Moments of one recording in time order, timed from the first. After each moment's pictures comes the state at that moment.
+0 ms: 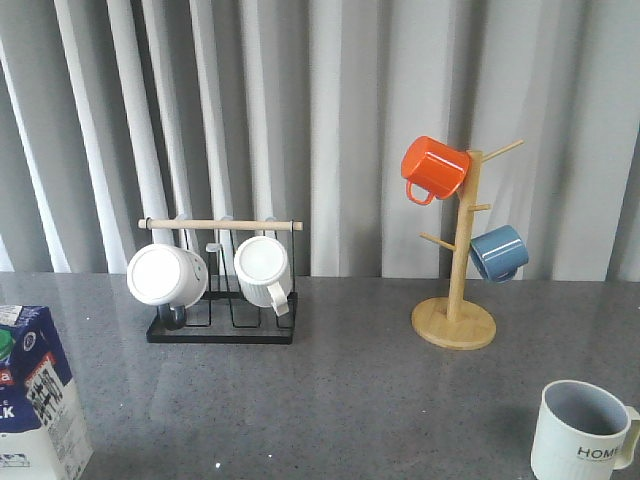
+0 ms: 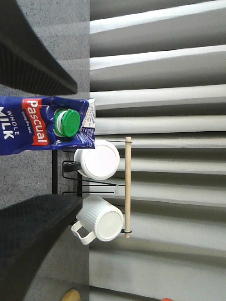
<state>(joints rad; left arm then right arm) -0.05 0.61 -0.44 -0.04 -0.14 -0.01 0.00 0.72 -0.32 0.19 -0.09 -0.29</state>
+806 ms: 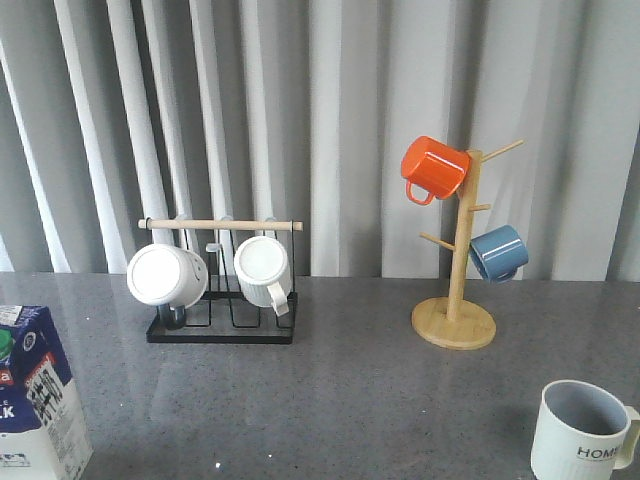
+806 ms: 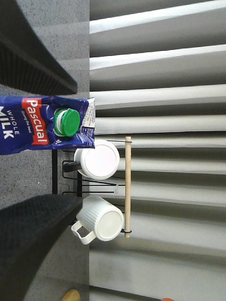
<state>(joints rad) -0.05 0.61 -0.44 -0.04 -0.14 -0.01 -0.21 1.01 -0.32 -0.26 -0.21 0.12</state>
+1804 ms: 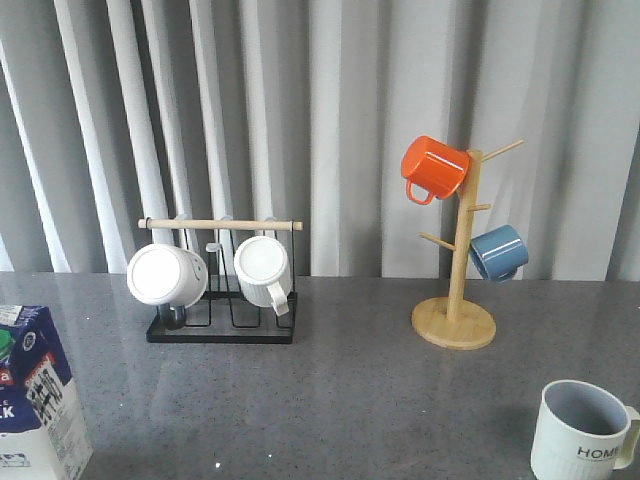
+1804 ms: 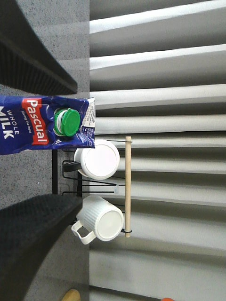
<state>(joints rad) -0.05 0.61 -0.44 -0.04 -0.14 -0.01 -0.40 1.30 -0.33 -0.54 -0.61 0.25</state>
